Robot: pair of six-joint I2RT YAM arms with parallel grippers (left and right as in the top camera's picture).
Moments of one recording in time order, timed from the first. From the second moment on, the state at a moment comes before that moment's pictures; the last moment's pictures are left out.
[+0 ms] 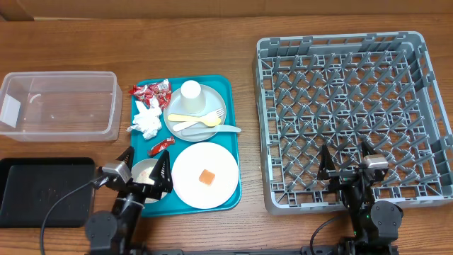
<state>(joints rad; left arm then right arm) 0.08 0.02 0.13 -0.14 0.33 -0.39 -0.05 0.01 0.04 -0.07 -0.15 0.07</state>
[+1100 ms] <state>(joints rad) 0.08 0.71 1.13 -1.15 0.35 -0.19 -0.05 0.01 0.04 -0.07 -0.15 0.07</state>
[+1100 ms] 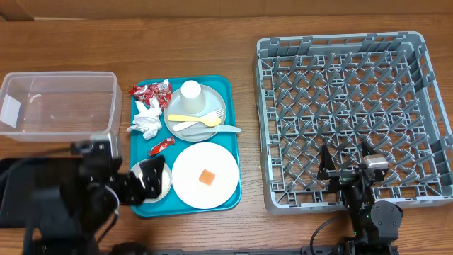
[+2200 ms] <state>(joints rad) -0.32 1.38 1.15 -1.32 0.04 -0.66 -0.05 0.01 0.04 -0.07 -0.15 0.07</state>
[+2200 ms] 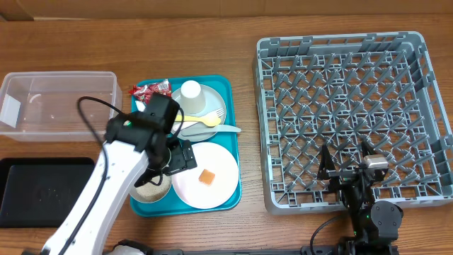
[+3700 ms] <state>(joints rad) -0.26 1.58 0.89 -1.05 0.04 -0.54 -0.05 0.01 0.04 -0.07 -0.15 0.07</state>
